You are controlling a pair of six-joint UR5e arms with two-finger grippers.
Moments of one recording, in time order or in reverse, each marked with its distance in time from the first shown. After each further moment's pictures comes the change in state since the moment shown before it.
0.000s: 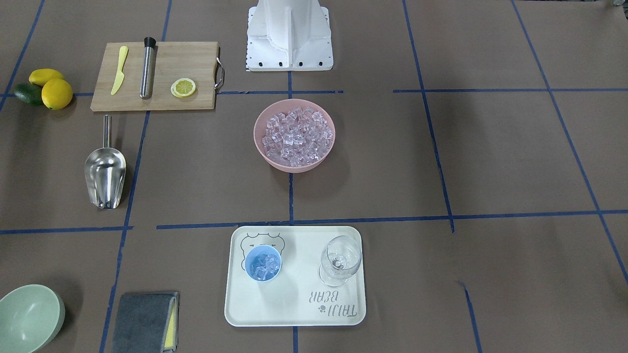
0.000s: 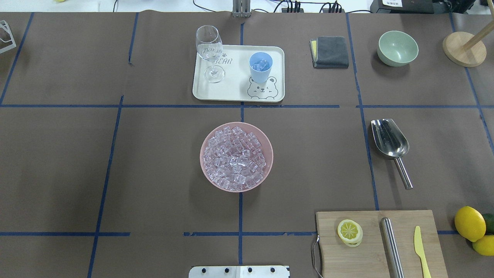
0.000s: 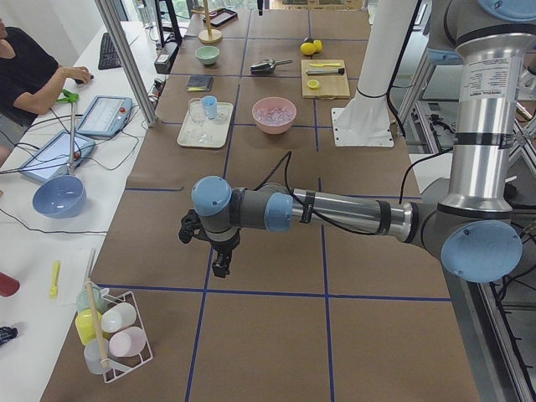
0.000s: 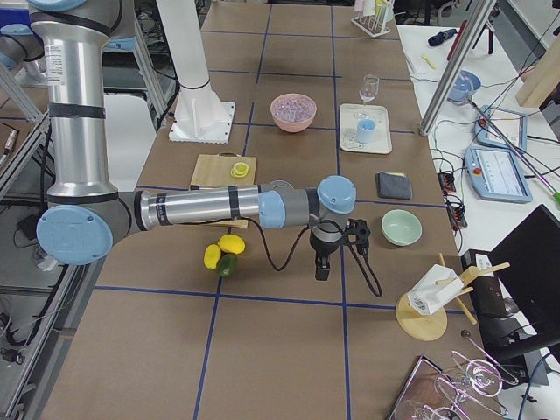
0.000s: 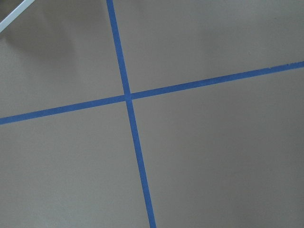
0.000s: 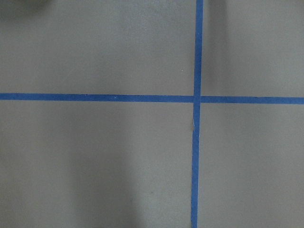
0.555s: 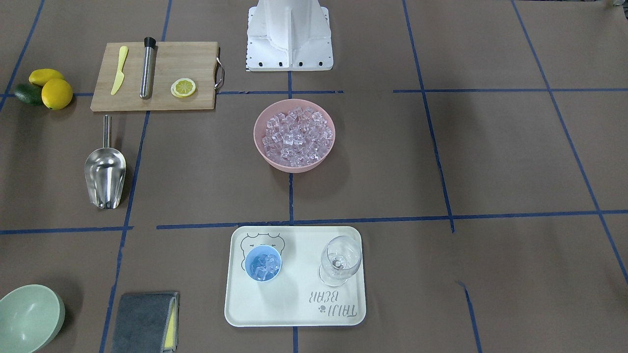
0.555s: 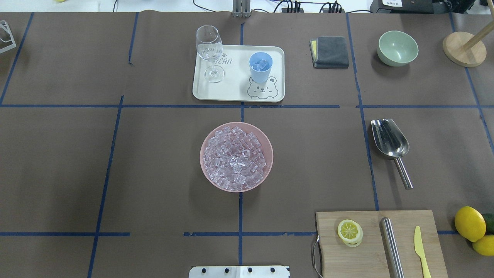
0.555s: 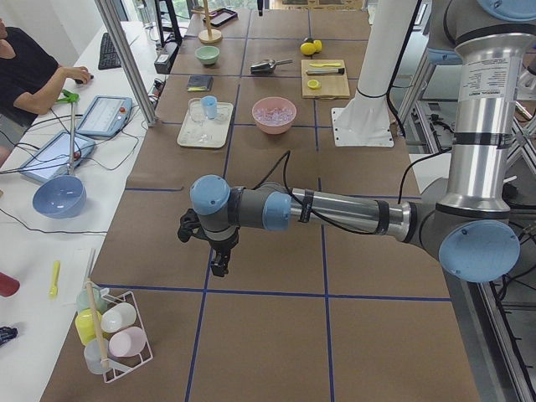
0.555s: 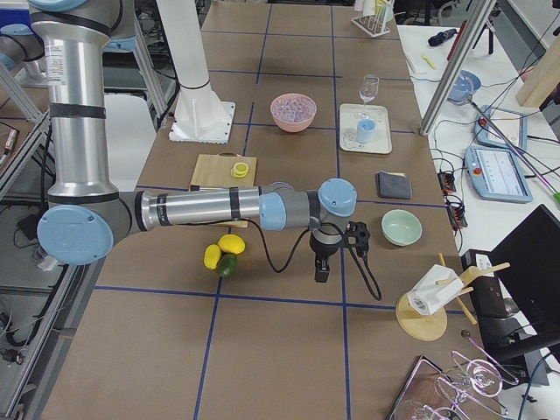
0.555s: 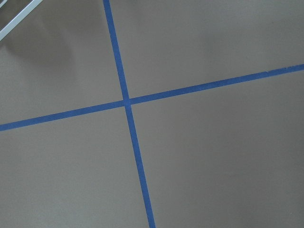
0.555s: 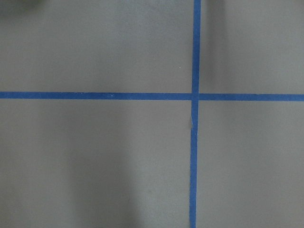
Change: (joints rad) left arm 0.002 -0.006 0.007 0.000 0.001 0.002; right arm -0.003 0.001 -0.014 0.001 0.003 0.000
